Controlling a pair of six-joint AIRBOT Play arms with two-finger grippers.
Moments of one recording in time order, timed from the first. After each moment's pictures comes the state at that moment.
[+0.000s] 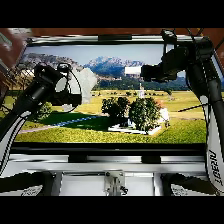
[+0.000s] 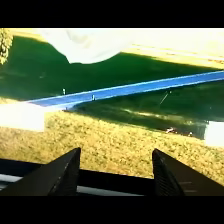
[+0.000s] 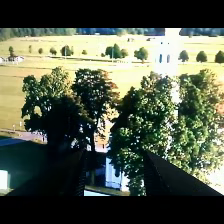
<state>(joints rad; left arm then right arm) -0.53 -1.42 1.48 1.84 -1.50 -2.06 0.28 -1.43 1.69 1.61 -1.30 -1.30</state>
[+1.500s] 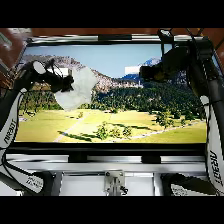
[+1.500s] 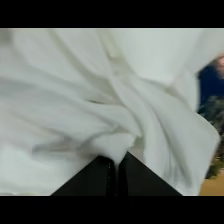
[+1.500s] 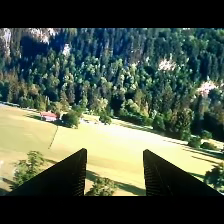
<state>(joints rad) -0.07 -1.75 1.67 1.20 -1.12 -1.80 0.28 -1.42 1.70 1.66 -1.30 -1.38</state>
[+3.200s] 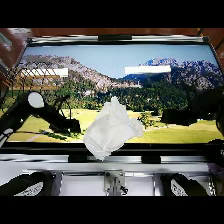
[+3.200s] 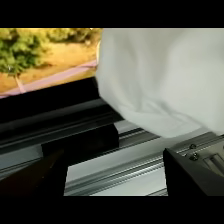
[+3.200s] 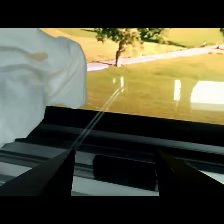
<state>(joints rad) -0.27 -1.19 0.93 1.13 -1.40 -1.62 -0.06 -1.04 1.00 1.86 -1.46 -1.64</state>
